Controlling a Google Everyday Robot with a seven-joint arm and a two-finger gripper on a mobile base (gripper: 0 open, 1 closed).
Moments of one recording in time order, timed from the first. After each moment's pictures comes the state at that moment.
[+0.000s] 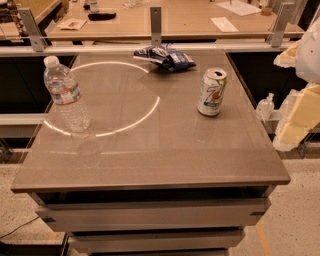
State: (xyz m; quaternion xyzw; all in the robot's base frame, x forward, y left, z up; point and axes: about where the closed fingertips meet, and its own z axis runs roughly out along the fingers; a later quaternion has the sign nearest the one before) arm 0.438 -0.215 0.982 -0.60 0.78 -0.04 0.17
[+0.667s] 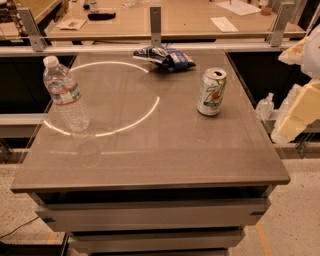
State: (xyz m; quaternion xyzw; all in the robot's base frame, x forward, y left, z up) arm 0.451 -0.222 0.983 -0.58 0.79 -0.02 0.21
